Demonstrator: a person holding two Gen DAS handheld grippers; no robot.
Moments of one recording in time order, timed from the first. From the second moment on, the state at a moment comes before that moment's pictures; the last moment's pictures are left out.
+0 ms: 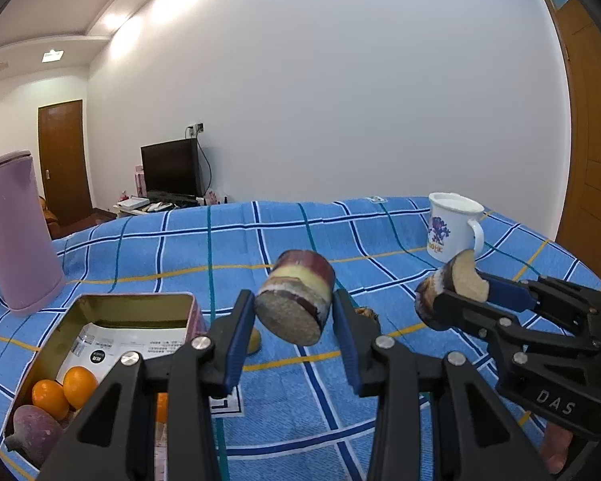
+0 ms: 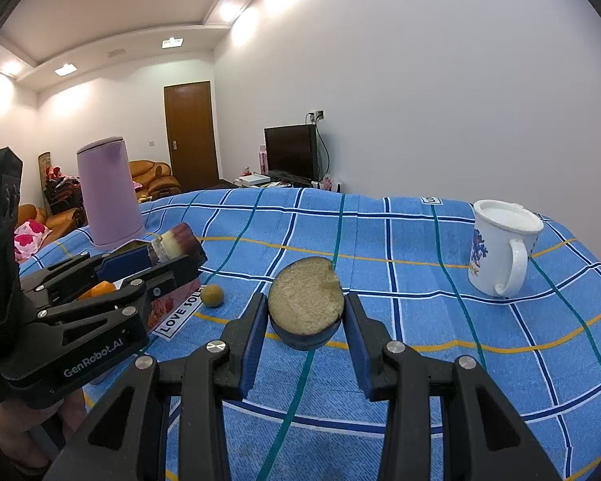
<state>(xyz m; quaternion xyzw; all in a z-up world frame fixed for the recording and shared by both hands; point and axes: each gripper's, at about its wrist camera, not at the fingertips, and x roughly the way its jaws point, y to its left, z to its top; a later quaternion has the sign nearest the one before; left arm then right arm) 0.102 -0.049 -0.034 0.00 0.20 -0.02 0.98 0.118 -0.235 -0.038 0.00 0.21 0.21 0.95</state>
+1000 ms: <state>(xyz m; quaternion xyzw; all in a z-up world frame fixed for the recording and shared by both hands) 0.087 -0.052 -0.029 0.01 0.17 -0.02 0.99 0.106 -0.237 -0.034 -0.01 0.17 0.21 0.96</state>
